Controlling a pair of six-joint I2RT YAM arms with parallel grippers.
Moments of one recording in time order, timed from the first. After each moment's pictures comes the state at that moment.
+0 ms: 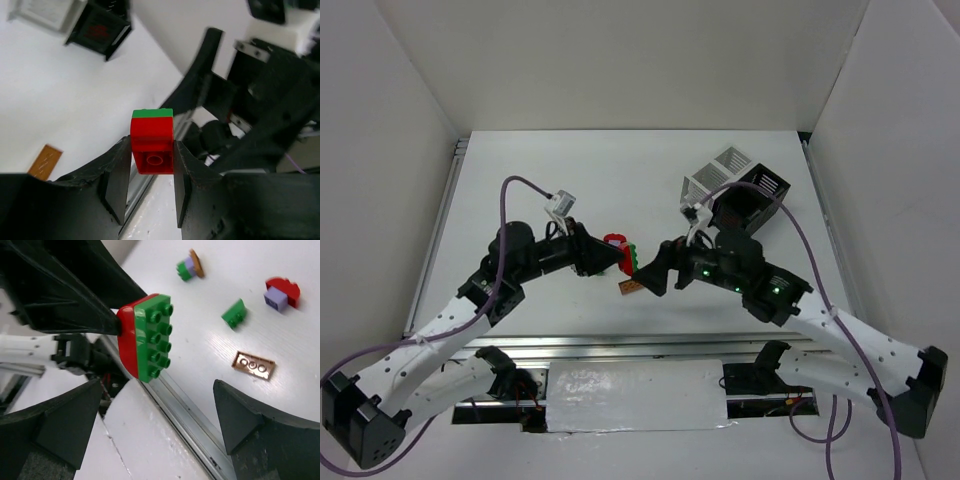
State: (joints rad) left arm -0.60 0.89 0.72 0.05 0.42 -0.68; right arm 0.90 0.91 0.84 -0.22 -0.10 0.56
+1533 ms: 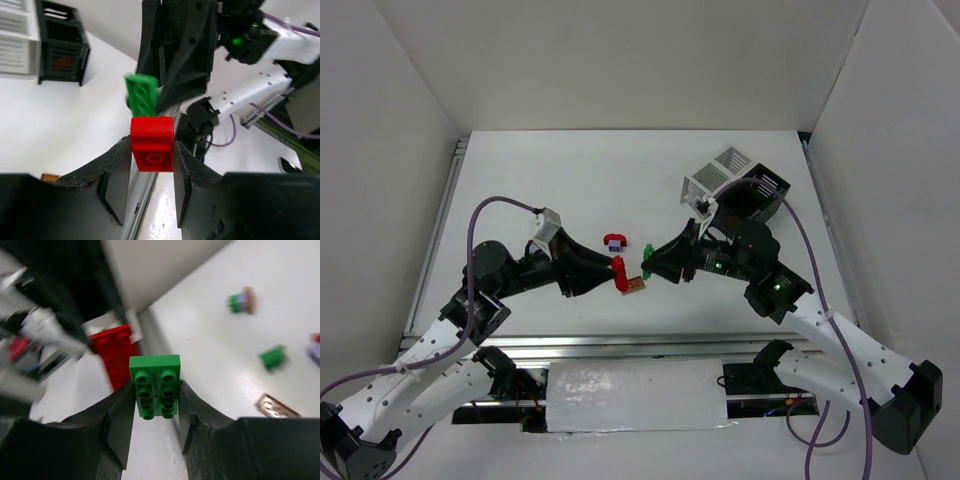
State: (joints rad) left arm -0.61 0.70 0.63 0.19 0.64 -0.51; right arm 0.70 0.86 0.71 0.13 -0.64 0.51
